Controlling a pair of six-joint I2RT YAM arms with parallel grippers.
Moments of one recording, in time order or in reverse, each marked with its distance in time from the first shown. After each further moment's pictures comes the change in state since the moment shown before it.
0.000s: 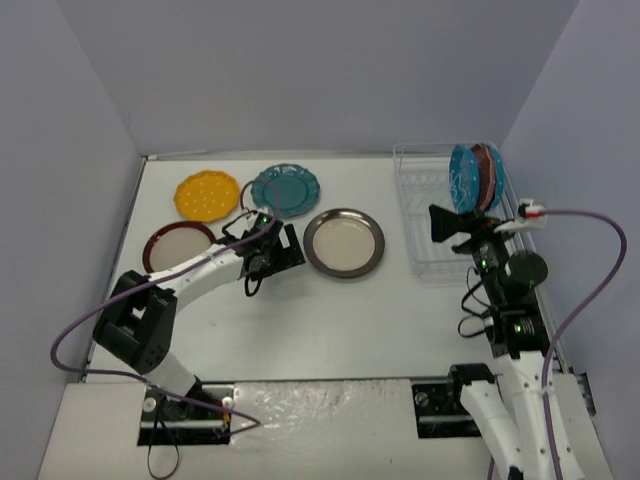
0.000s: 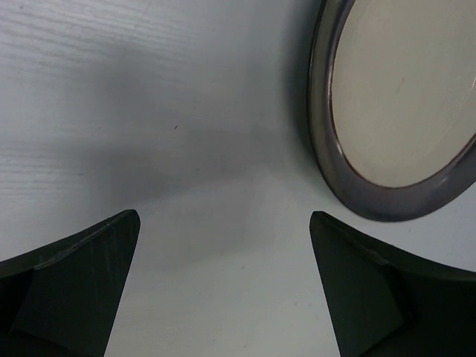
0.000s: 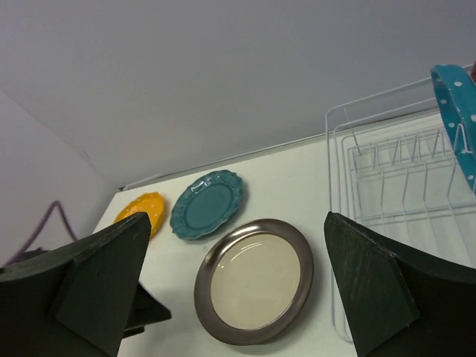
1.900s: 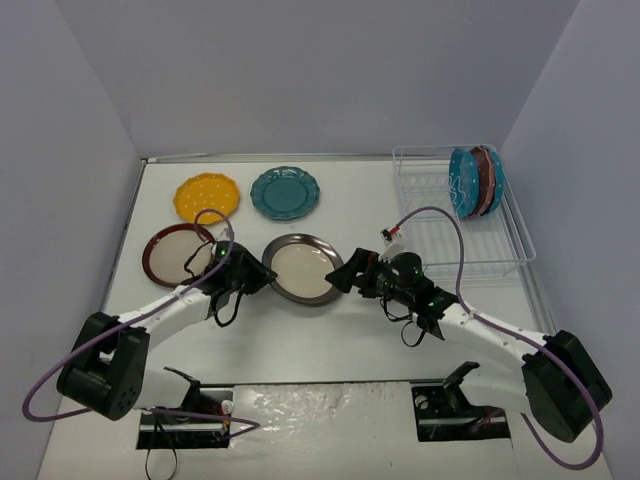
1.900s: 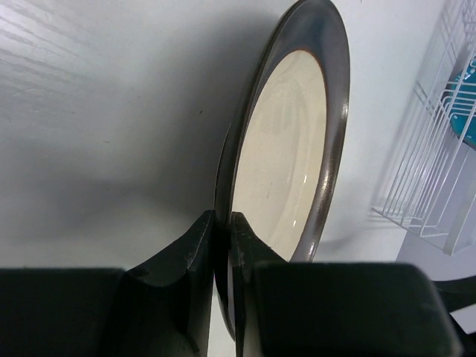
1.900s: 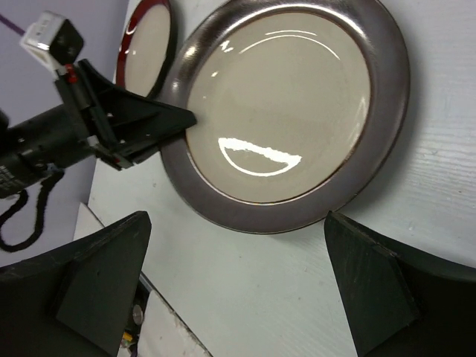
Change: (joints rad) left arm 0.150 -0.283 -0.438 0.397 0.157 -0.250; right arm 0.570 0.589 -0.237 0.328 -0.035 0.284
